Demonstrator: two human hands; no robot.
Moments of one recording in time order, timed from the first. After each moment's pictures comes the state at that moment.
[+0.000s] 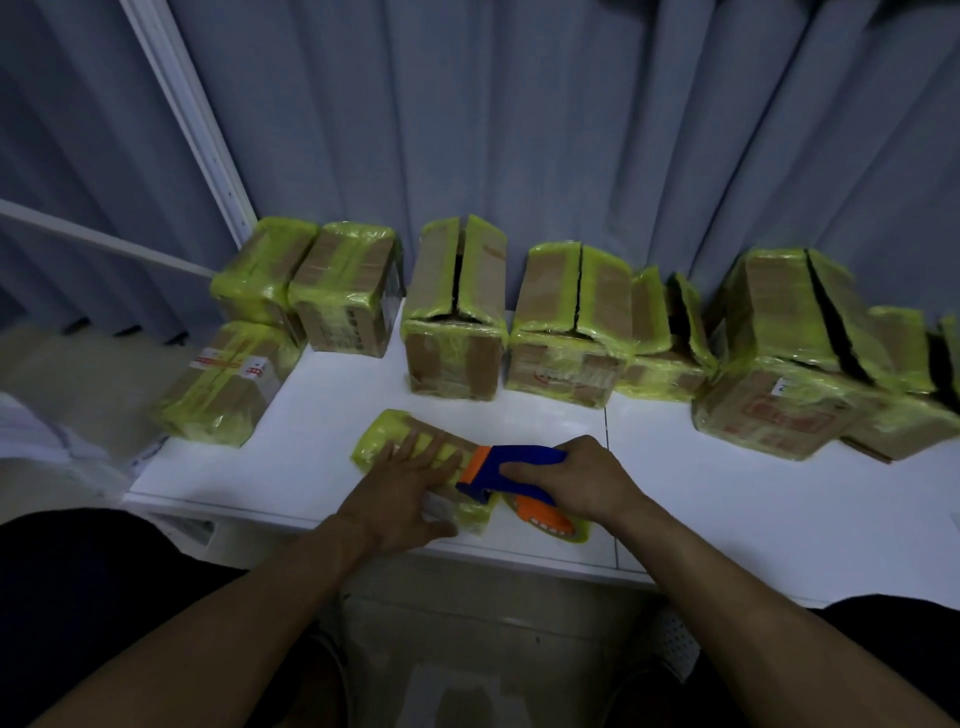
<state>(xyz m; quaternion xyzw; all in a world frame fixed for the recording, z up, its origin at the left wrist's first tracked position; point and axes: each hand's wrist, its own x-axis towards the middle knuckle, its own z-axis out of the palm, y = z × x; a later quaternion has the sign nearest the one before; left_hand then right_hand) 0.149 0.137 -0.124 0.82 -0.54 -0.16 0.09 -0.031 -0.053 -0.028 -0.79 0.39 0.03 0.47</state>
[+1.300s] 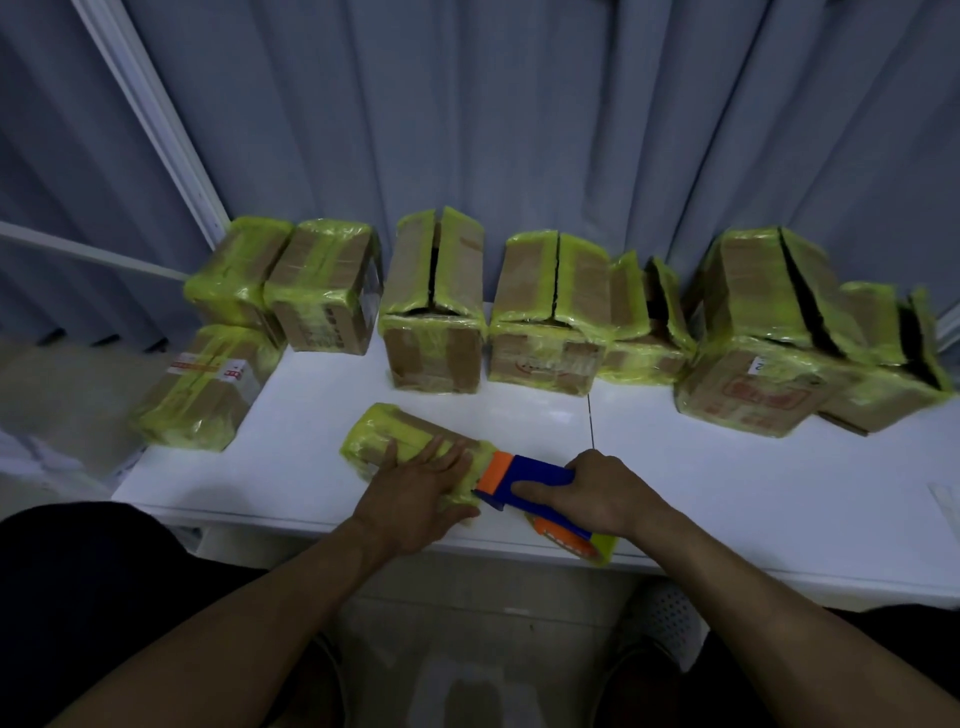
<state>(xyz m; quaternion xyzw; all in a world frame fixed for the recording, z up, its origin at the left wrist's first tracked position) 0.114 0.113 -0.114 0.82 -0.57 -0.11 0.02 -0.066 -0.067 -0.034 -0.85 0.38 0.14 0.34</state>
